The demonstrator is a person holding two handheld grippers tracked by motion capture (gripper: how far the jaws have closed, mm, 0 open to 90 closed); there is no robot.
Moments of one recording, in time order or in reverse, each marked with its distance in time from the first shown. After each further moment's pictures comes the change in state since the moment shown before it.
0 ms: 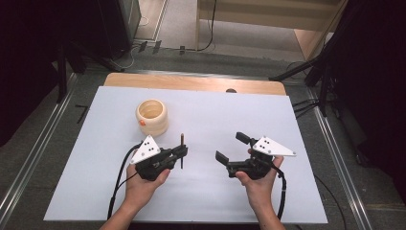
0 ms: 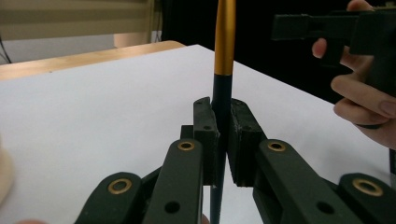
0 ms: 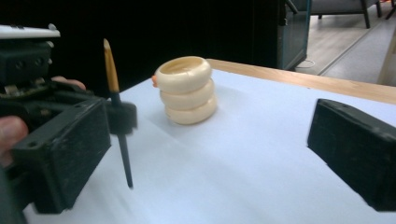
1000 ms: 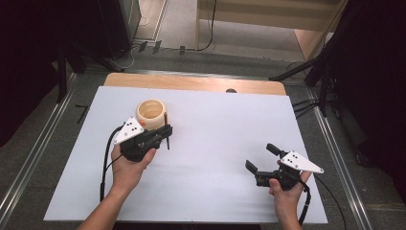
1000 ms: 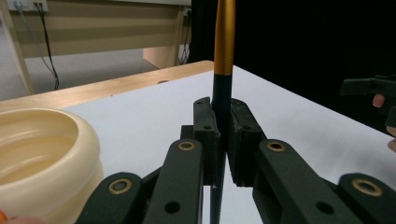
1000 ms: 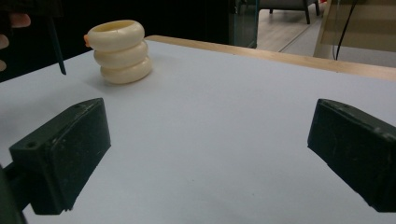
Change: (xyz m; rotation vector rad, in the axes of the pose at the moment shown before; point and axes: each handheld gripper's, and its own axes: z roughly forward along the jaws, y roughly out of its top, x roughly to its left) left arm 0.042 0.033 -0.015 -0.050 0.098 -0.001; right arm -0.048 -0.044 -0.059 0.034 -0.177 -0.037
